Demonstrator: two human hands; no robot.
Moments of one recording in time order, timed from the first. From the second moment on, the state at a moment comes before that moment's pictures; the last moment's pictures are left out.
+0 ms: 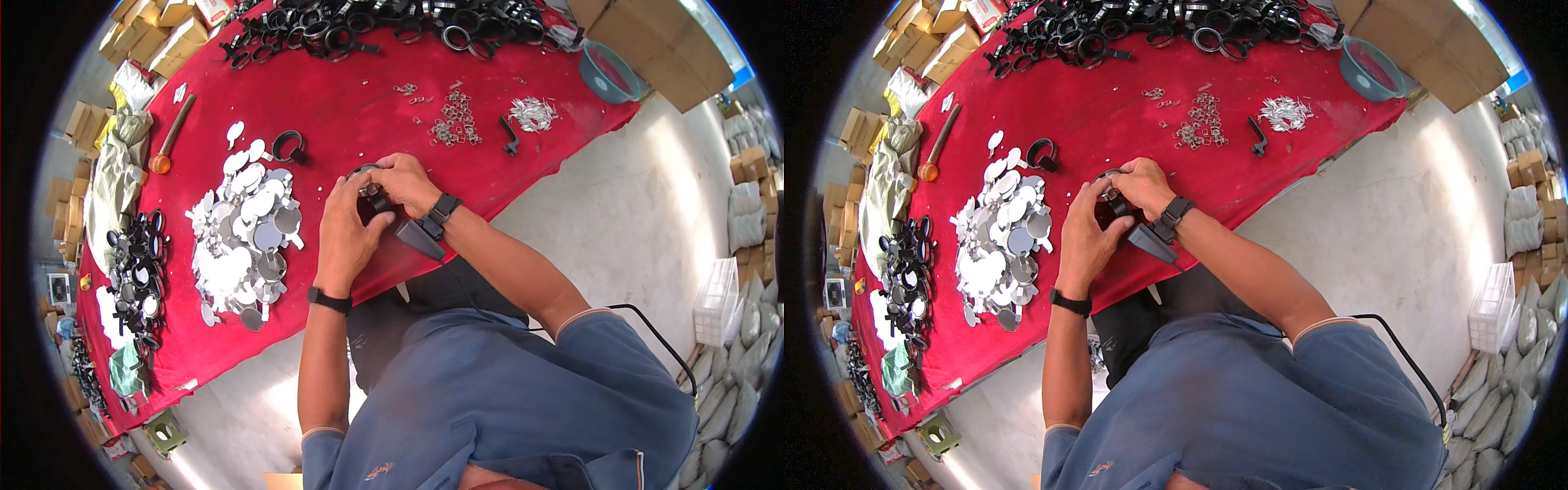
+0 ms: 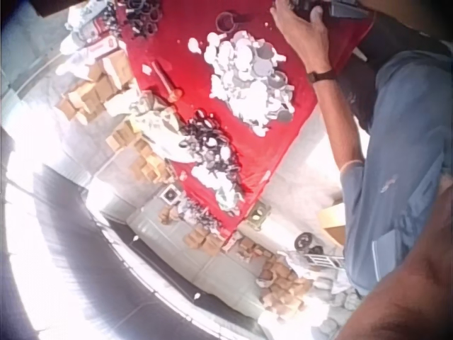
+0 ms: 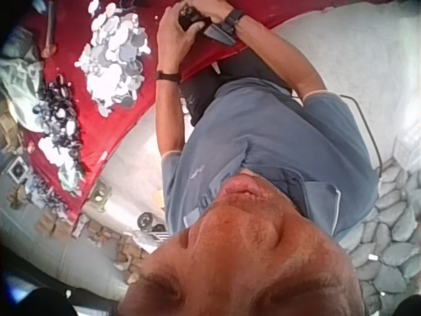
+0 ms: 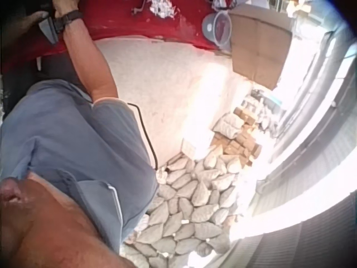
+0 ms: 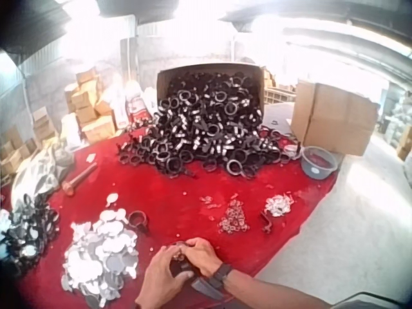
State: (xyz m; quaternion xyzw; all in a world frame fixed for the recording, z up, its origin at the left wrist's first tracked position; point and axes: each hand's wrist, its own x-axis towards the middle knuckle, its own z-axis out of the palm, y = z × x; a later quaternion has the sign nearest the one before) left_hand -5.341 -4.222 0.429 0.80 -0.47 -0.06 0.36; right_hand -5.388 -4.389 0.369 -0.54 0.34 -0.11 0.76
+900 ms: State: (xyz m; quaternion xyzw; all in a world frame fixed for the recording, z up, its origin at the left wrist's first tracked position) left_hand -5.324 -4.233 0.425 0.81 -0.45 -0.05 0.37; right_hand -5.412 -4.486 0.432 -0.85 0.19 -0.08 0.48
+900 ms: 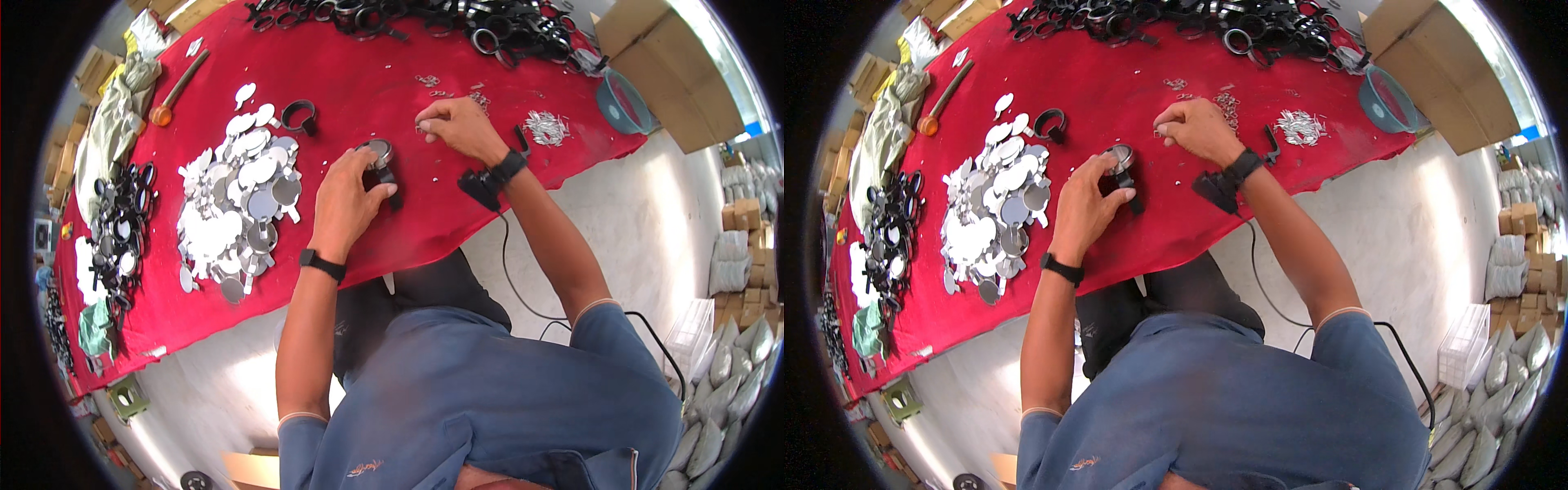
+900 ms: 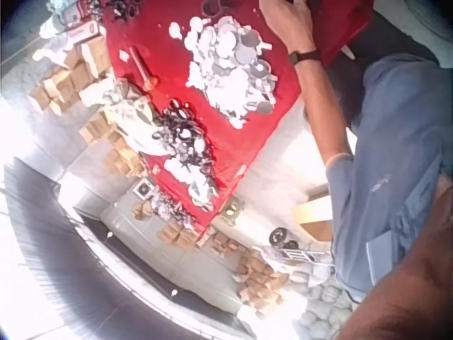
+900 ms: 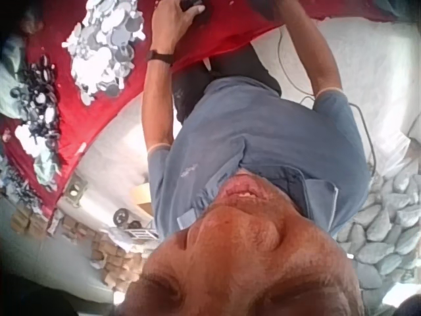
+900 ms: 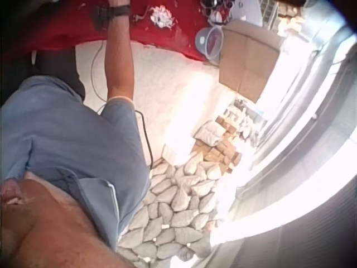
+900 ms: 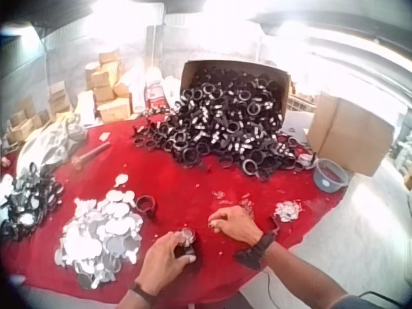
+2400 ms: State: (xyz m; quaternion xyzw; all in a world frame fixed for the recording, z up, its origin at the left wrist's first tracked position) left_hand -5.319 -4.243 0.419 0.81 -0.41 -0.02 0.41; right_hand -5.442 -4.357 0.382 -0.87 0.10 -0.41 0.26
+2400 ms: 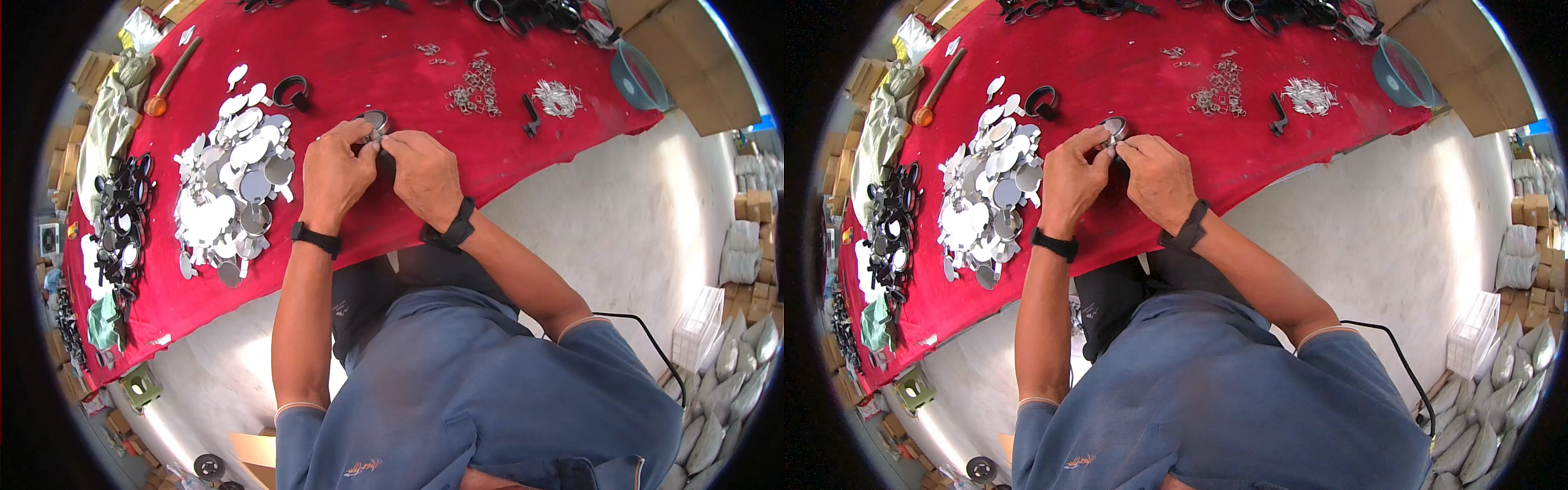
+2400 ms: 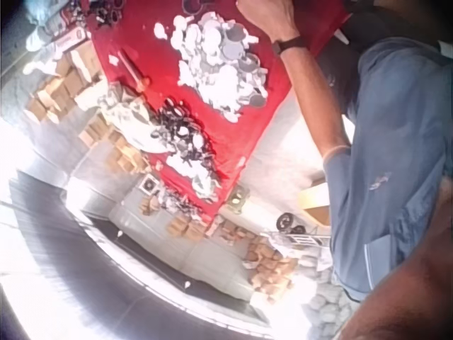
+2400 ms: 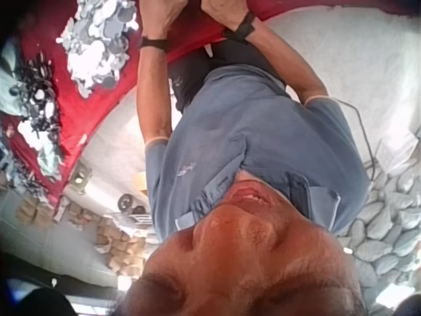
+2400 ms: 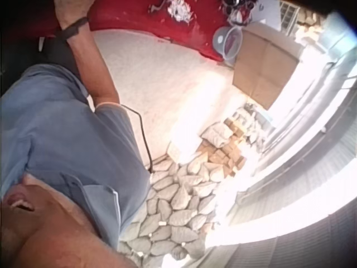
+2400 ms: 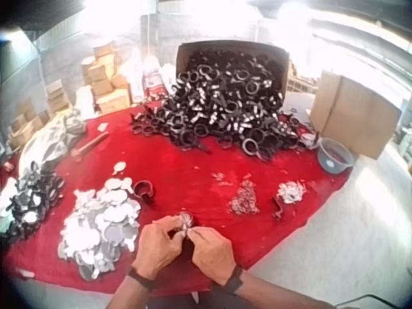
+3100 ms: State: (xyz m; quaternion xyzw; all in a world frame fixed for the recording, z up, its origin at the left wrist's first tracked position) left_hand -5.319 -4.244 0.420 0.83 -0.37 -0.05 0.41; right_hand -5.462 -4.361 0.392 -0.84 0.12 -0.40 0.35
